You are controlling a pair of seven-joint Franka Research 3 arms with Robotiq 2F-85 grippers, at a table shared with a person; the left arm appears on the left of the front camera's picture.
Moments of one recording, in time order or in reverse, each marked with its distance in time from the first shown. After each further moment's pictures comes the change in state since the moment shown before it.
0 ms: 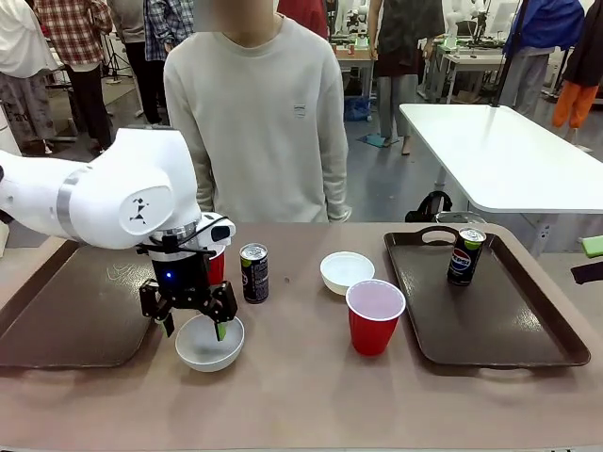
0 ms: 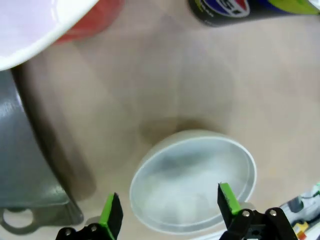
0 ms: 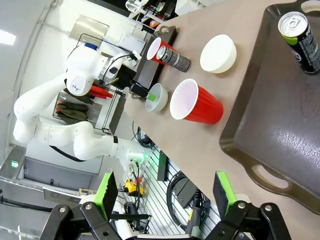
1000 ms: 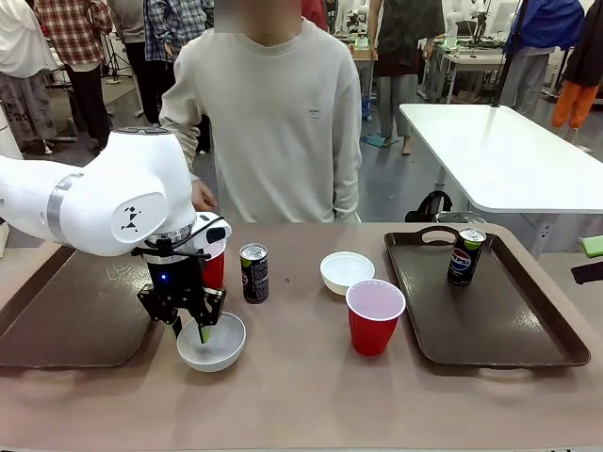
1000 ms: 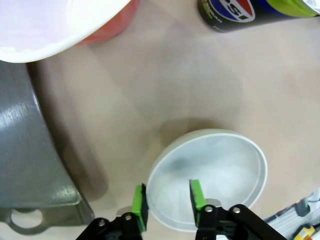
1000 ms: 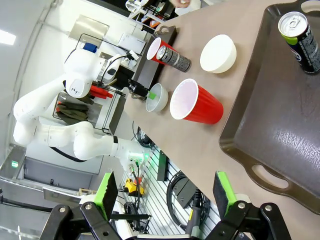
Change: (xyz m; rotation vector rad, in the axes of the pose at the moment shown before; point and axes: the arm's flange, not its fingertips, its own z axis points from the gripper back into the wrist) left arm -0.007 0.006 0.005 0.031 -0.046 -0.009; right arm 0.000 0.000 0.000 0.000 0.000 0.000
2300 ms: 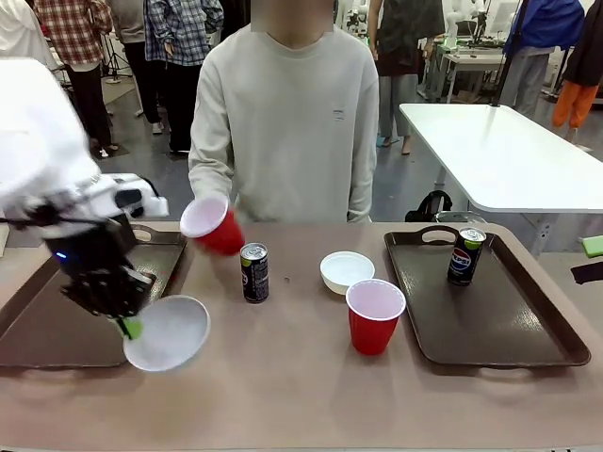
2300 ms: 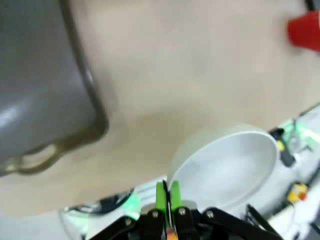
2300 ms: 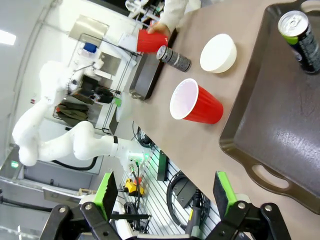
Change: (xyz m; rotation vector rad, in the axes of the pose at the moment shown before) left arm -0.097 0.055 0.102 -0.141 -0.024 -0.075; right arm 0.000 0.000 0.000 0.000 0.000 -0.001
